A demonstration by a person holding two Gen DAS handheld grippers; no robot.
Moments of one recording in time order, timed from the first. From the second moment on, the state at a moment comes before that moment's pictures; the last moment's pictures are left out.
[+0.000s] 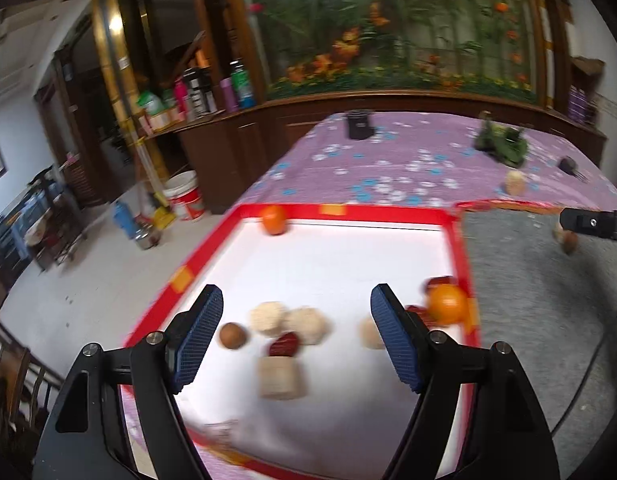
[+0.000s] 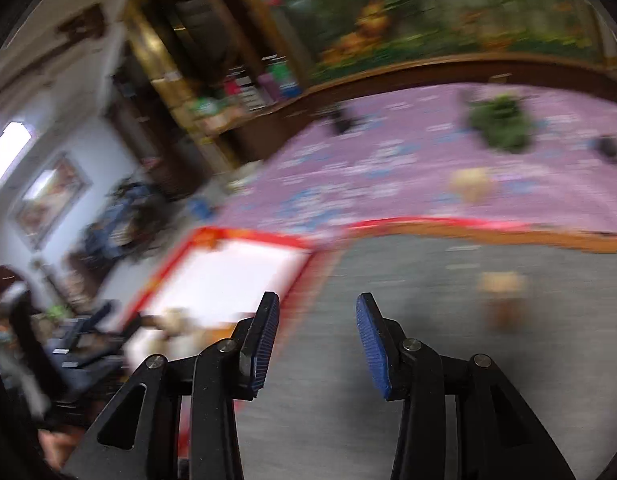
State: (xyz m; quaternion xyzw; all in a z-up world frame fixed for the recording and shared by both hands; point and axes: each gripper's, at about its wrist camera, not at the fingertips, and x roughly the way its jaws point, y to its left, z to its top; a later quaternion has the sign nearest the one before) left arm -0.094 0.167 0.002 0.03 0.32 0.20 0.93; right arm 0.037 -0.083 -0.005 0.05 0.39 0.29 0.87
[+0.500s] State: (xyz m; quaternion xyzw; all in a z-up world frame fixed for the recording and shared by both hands) left arm -0.075 0.085 0.023 0.08 0.33 0.12 0.93; right arm 0.076 -0.105 -0.046 -0.01 0.46 0.23 0.86
